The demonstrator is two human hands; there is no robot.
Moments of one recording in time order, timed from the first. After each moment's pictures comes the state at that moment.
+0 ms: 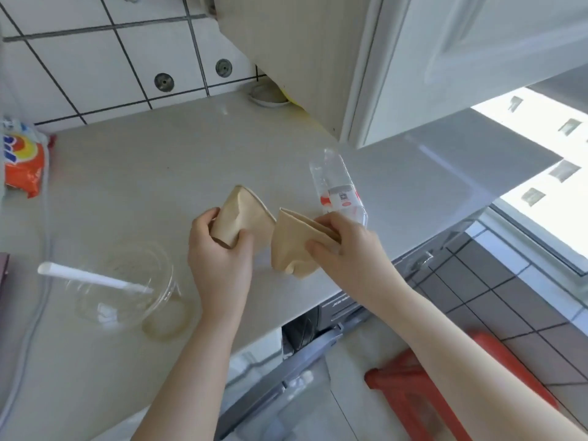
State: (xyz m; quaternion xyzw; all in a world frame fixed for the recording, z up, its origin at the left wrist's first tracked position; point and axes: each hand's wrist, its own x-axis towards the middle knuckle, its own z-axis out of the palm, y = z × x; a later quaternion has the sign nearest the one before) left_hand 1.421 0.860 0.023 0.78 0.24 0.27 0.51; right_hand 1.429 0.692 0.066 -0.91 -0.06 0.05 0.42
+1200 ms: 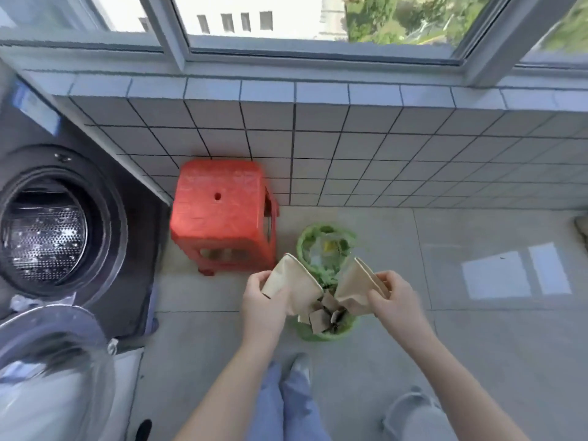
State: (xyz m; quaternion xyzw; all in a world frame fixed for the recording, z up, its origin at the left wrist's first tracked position) left_hand 1.023 0.388 -0.202 0.80 -0.05 -0.37 0.47; right_hand 0.856 0.272 -0.184 -0.65 0.62 -0.01 0.44
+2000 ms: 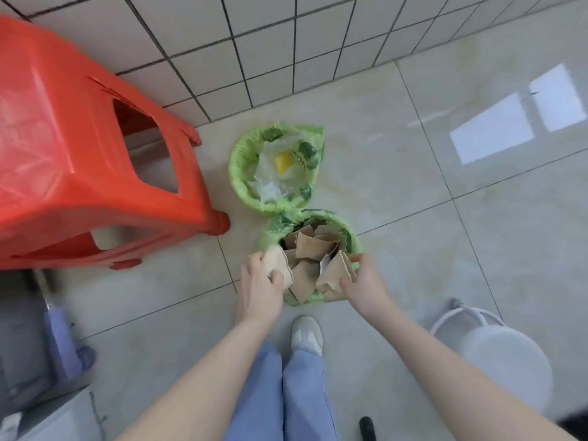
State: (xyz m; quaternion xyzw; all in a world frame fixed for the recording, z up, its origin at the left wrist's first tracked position) left_hand 0.957 0.333 -0.619 0.85 -0.32 -0.42 0.08; right_hand 0.782 0.280 -0.611 -0.49 0.73 0.10 0.48
